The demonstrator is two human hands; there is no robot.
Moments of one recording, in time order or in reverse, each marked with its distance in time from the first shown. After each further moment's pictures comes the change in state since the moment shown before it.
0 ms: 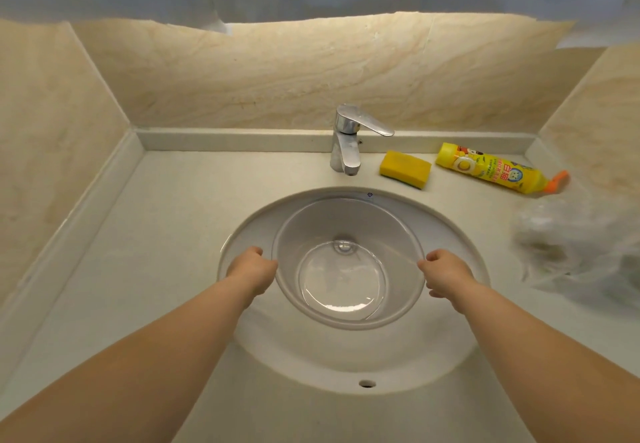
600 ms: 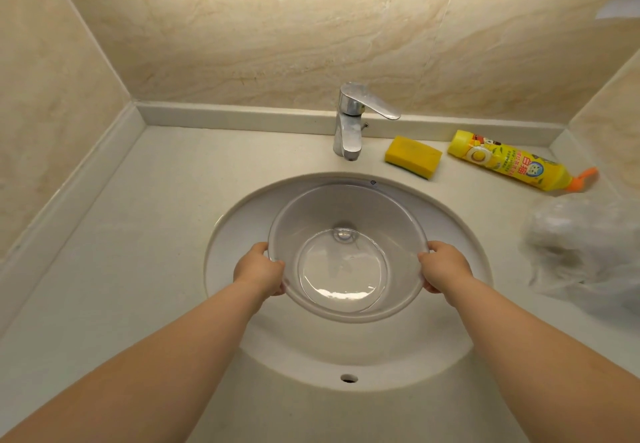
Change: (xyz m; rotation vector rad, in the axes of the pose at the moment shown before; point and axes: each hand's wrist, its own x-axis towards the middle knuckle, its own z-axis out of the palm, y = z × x) left_hand -0.010 -0.007 0.045 -0.256 0.045 -0.046; right_hand 0.035 0.012 0.003 0.125 -0.052 -0.051
